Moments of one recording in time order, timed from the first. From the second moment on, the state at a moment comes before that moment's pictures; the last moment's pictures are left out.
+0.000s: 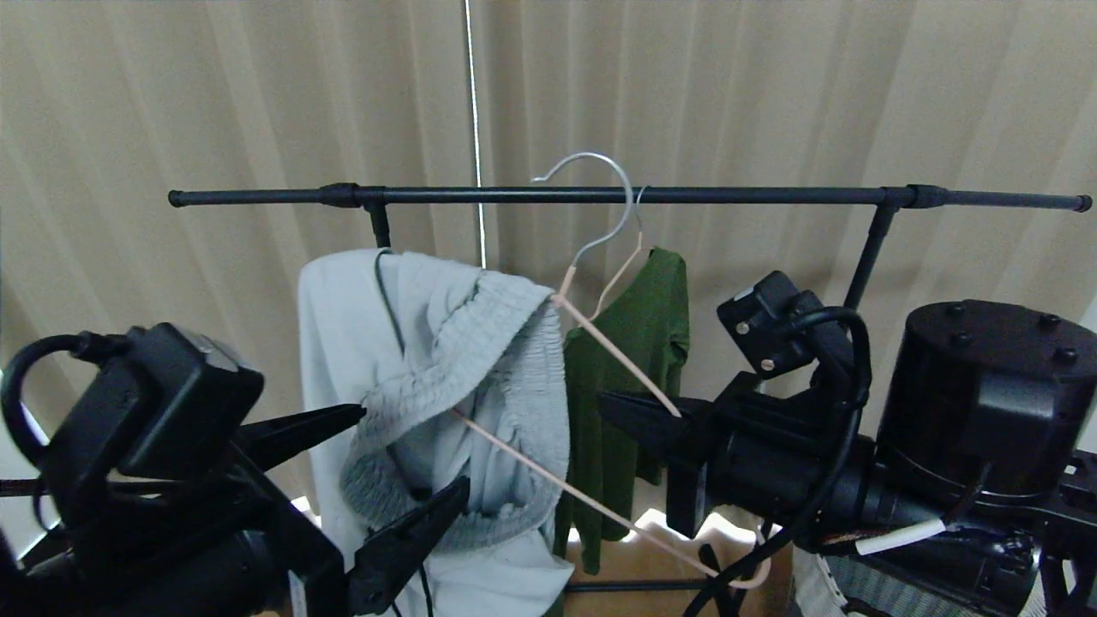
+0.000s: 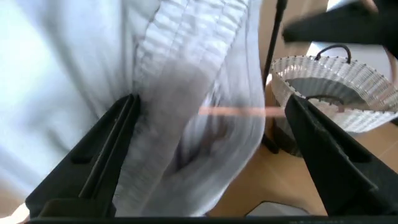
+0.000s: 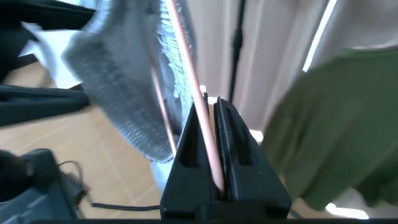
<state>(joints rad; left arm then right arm) -0.90 1.18 -0.49 -0.46 0.30 0.02 0.86 1.60 -0.68 -0.72 -0.04 0.16</state>
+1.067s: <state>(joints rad) -0.66 1.10 -0.46 -0.55 0.07 0.35 0.71 1.40 -0.45 -0.70 0.06 0.08</state>
